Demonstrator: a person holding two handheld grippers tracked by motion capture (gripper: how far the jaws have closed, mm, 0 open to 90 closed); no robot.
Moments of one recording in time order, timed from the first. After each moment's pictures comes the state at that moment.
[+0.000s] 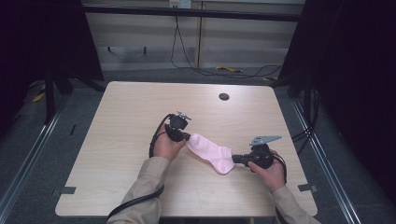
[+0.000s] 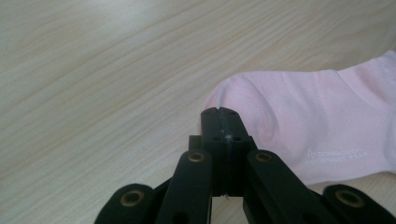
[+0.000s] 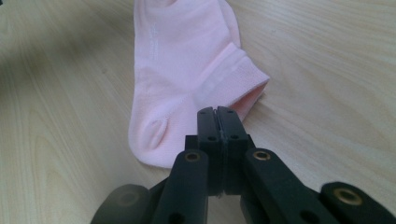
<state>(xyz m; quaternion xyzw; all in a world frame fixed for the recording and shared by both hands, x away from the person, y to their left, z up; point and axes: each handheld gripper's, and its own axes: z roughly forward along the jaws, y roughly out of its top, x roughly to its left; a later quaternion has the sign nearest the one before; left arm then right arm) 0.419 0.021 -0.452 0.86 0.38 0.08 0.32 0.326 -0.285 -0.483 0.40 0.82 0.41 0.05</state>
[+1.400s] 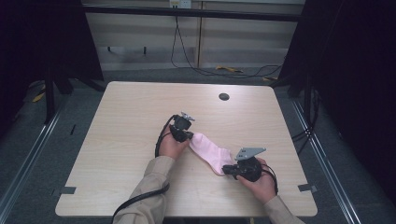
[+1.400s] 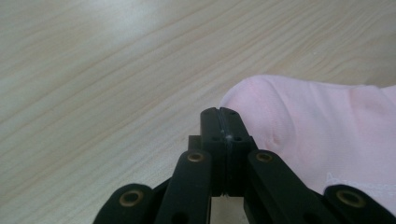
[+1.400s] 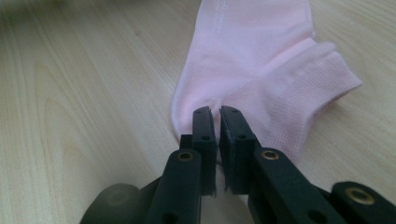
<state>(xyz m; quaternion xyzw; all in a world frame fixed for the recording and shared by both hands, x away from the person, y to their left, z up) 0.433 0.008 -0.483 0.86 0.37 0.10 0.33 0.298 -0.243 -0.493 0.34 0.86 0.37 0.09</state>
